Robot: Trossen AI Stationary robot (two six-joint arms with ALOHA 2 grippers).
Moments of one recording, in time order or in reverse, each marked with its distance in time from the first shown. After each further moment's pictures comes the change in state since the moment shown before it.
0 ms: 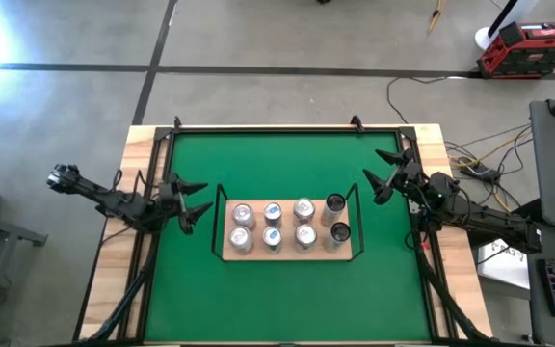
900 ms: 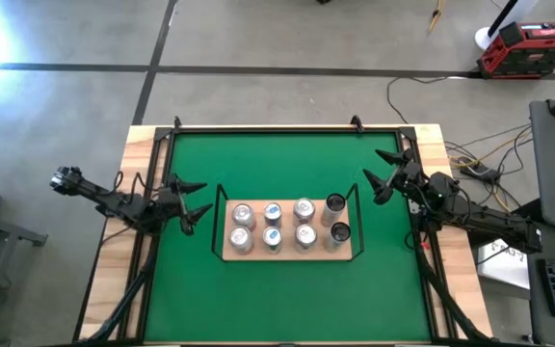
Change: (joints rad) left arm 0.000 -0.063 -0.053 0.014 0.001 0.154; right arm 0.000 0.000 0.000 0.000 0.000 0.002
